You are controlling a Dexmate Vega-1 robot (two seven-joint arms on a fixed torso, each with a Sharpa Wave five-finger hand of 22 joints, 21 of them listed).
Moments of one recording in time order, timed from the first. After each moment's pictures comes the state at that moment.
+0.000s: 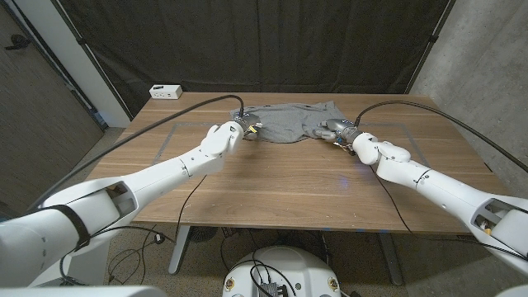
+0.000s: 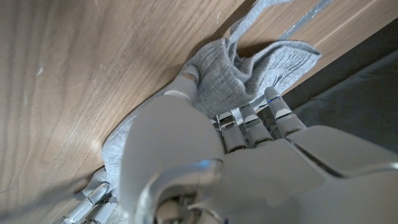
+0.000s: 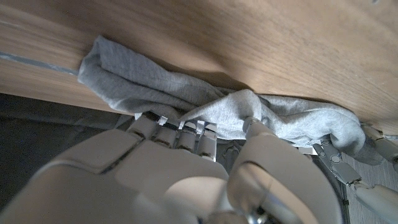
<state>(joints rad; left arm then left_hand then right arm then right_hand) 0.37 0.57 1.06 -1.47 0.89 0.49 -0.19 1.12 0.17 0.39 -0.18 0.27 0.58 -0.06 0.24 0.19 0.64 -0.12 0.28 0.20 0.31 -0.03 0.20 0.17 0.09 0.17 0.41 0.22 -0.52 -0.69 -0.83 -1.34 -0.45 -0.12 -0.02 0.41 0.15 0.35 0.11 0.20 0.44 -0.05 0.21 0.19 0.35 0.00 0.21 0.20 0.25 -0.04 0.20 0.20 0.31 0.04 0.20 0.18</state>
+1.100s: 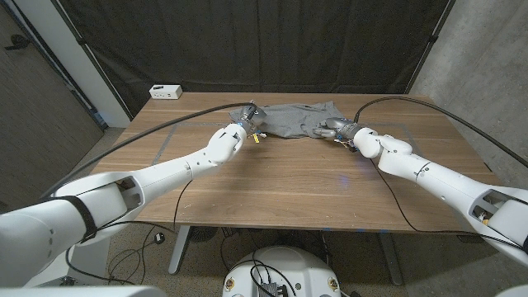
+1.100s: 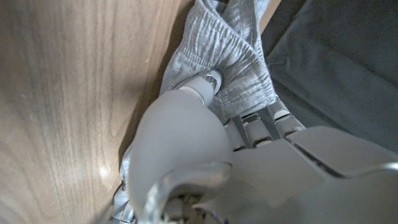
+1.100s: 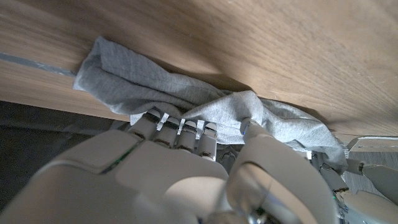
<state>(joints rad) 0.30 0.55 1.18 -1.31 1.21 0.38 0.02 1.22 0.18 0.59 -0.15 0.32 0.98 -0.09 0.36 0.24 0.87 -0.18 0.31 0.26 0.46 -0.05 0.20 0.17 0.09 0.13 0.48 0.23 -0.48 -0.69 -0.85 -1.29 -0.42 -0.07 0.05 0.39 0.16 0.36 0.11 0.20 0.49 -0.03 0.21 0.18 0.39 0.01 0.22 0.19 0.28 -0.04 0.21 0.20 0.34 0.04 0.20 0.17</state>
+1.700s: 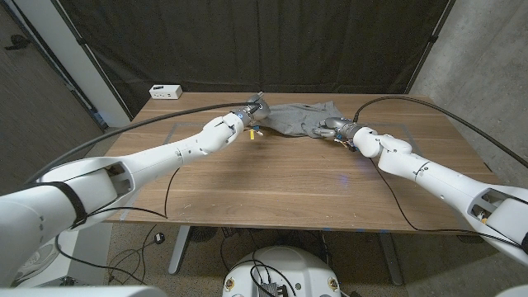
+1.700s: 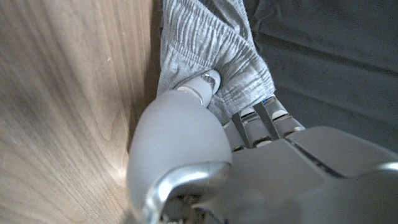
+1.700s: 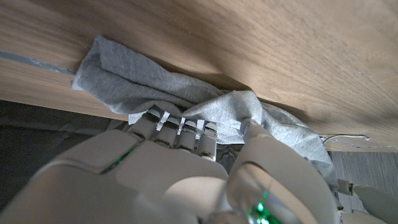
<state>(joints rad) 0.19 0.61 1.21 -1.31 1.39 0.20 0.06 1.20 0.18 0.59 -0.15 0.31 0.99 -0.10 0.37 0.25 0.88 -0.20 0.31 0.27 0.47 -0.05 0.20 0.17 0.11 0.10 0.50 0.23 -0.47 -0.69 -0.86 -1.27 -0.43 -0.05 0.06 0.39 0.16 0.37 0.11 0.20 0.49 -0.04 0.21 0.18 0.39 0.01 0.22 0.19 0.28 -0.04 0.21 0.20 0.34 0.03 0.20 0.17</state>
